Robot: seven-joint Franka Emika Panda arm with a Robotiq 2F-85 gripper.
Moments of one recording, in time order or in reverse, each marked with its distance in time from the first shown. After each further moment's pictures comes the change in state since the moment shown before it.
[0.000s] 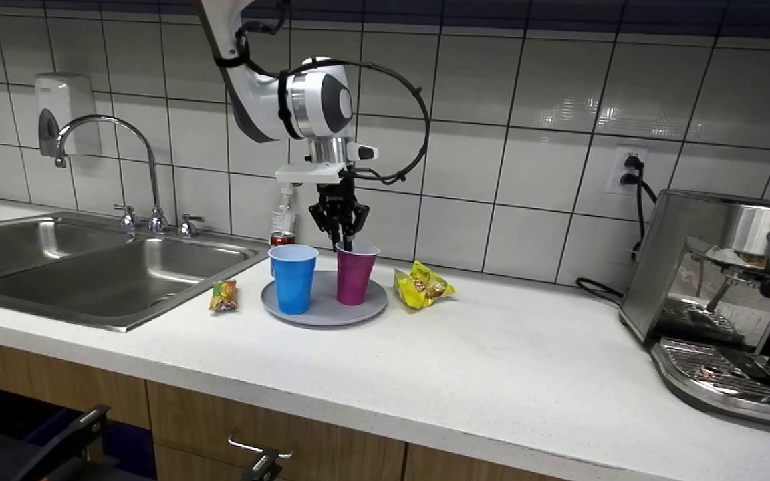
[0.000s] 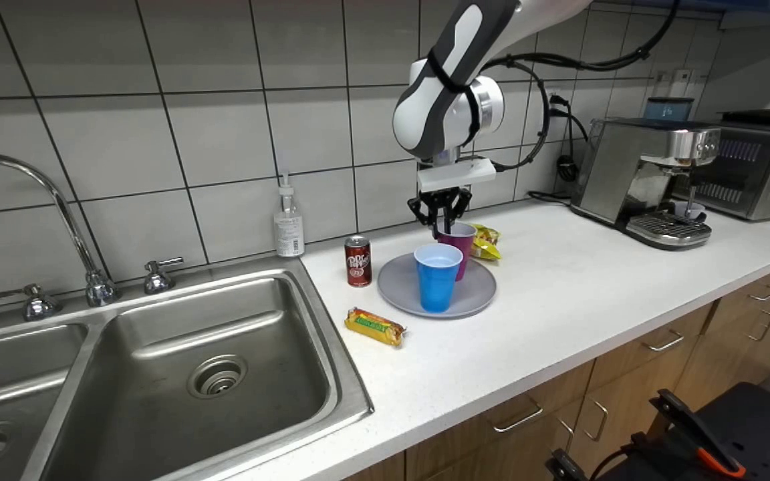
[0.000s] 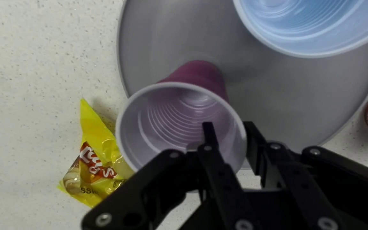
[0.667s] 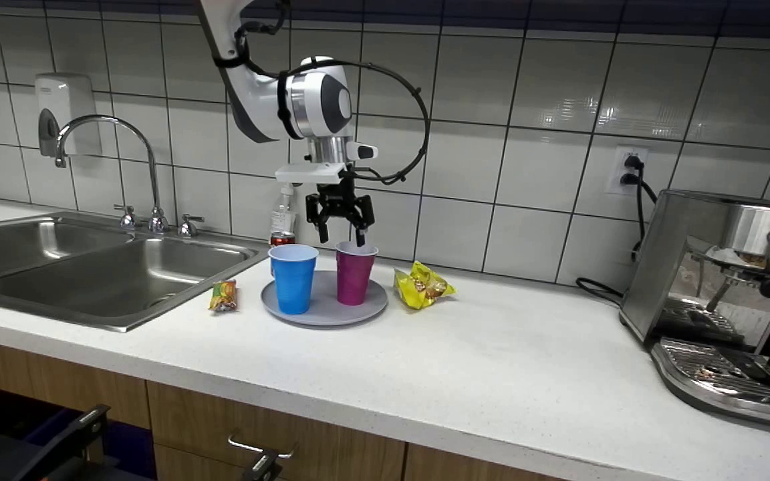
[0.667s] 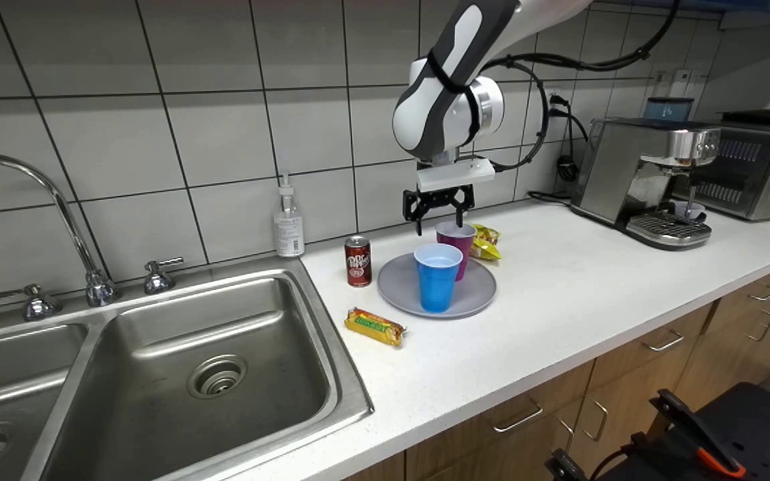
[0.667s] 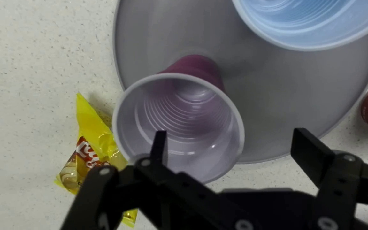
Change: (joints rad) arm 0.001 -0.001 0.000 -0.003 0.000 0.024 -0.003
